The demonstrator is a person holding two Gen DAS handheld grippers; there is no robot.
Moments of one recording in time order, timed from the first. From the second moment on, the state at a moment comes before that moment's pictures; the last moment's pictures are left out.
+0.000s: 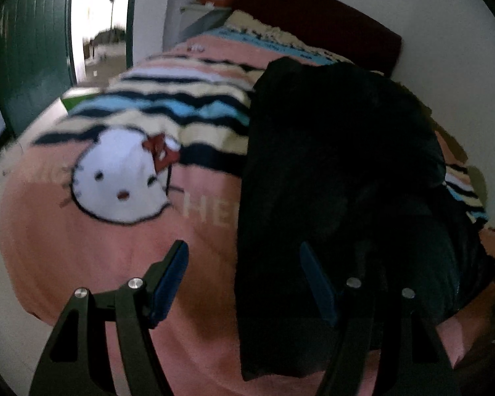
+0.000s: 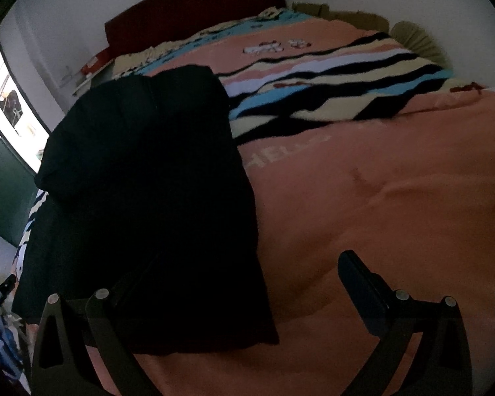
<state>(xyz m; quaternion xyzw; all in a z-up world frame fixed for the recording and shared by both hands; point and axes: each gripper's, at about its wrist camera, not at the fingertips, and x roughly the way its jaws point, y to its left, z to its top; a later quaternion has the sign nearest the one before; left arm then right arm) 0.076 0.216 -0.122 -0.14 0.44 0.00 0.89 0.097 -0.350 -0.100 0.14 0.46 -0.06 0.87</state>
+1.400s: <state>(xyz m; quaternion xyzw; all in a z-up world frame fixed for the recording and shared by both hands) 0.089 0.205 -0.167 -0.35 0.46 -0.22 0.79 0.129 -0.343 -0.131 0.23 0.50 0.07 0.83</state>
